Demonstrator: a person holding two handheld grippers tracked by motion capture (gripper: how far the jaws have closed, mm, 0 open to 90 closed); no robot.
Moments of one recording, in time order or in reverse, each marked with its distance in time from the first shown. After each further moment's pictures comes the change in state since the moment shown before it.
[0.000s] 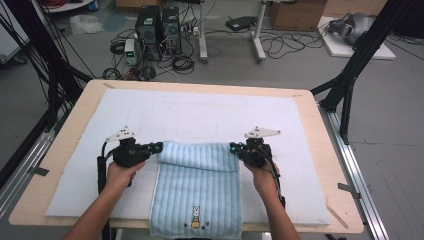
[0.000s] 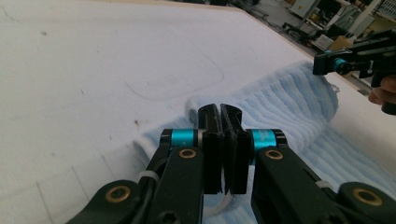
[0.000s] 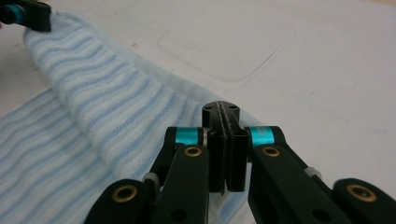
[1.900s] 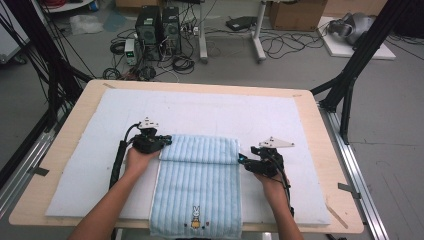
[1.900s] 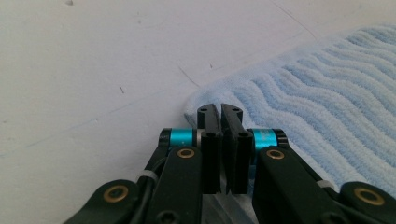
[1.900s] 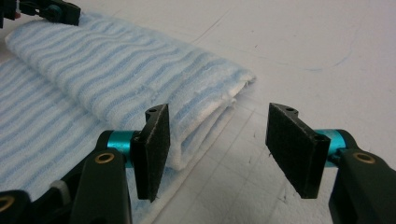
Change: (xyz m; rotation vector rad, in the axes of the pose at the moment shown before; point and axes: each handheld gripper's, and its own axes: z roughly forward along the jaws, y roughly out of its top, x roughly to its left) left arm 0.030 0.018 0.073 0.158 0.210 0.071; right arm -0.023 -0.037 -0.013 -0.013 -0.116 0.076
